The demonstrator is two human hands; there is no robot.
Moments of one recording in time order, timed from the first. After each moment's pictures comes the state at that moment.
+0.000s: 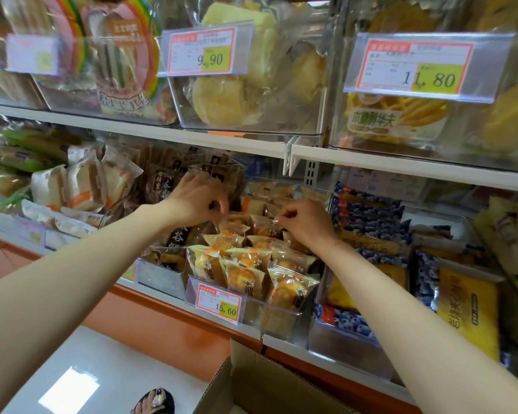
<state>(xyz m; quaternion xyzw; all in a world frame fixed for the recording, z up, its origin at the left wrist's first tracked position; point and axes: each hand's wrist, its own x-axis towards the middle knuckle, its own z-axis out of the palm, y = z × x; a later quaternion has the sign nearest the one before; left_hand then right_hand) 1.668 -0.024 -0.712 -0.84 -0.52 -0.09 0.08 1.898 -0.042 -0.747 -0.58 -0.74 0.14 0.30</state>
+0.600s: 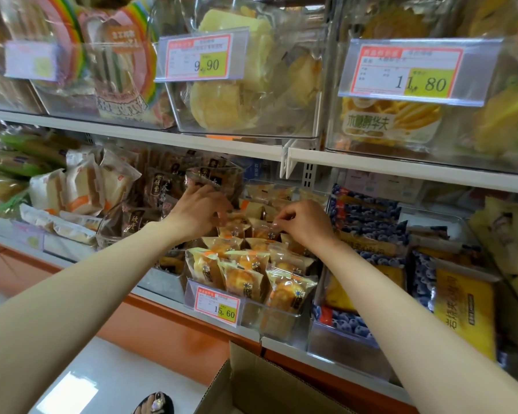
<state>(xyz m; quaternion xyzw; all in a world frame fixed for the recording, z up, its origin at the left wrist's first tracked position) 1.674 -0.024 -0.733 -0.84 -0.52 -0.11 0.09 1.898 -0.042 -0.743 -0.58 -0.75 0.13 0.29</state>
